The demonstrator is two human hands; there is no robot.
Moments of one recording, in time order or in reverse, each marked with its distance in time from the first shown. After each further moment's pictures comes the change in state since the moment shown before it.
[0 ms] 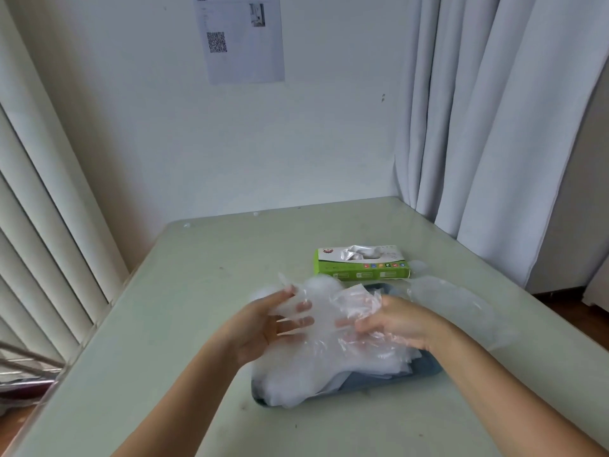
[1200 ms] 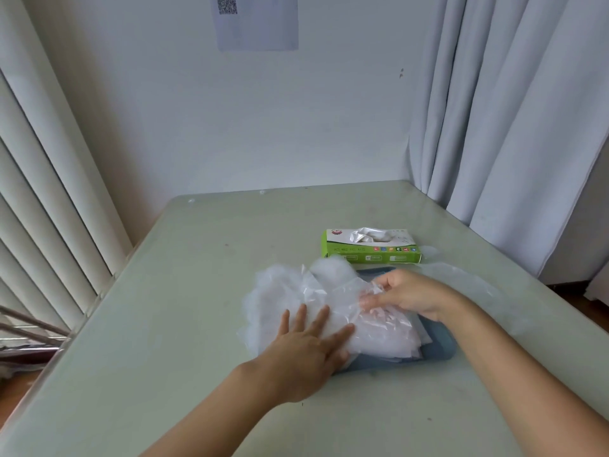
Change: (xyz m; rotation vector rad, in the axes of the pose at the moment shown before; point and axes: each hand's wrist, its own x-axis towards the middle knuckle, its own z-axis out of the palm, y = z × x) left_hand -0.024 -0.054 0.036 1.847 -0.074 0.148; right_hand 0.020 0.002 -0.020 -0.392 0.105 -0.053
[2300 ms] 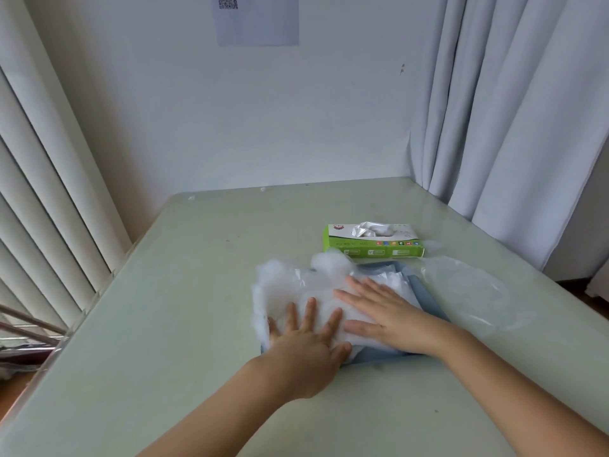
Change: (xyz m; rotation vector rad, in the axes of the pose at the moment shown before) left_hand 0.000 0.007 0.002 0.021 -0.141 -0.196; right_hand -0.006 0.023 0.042 -0.876 -0.080 -0.216
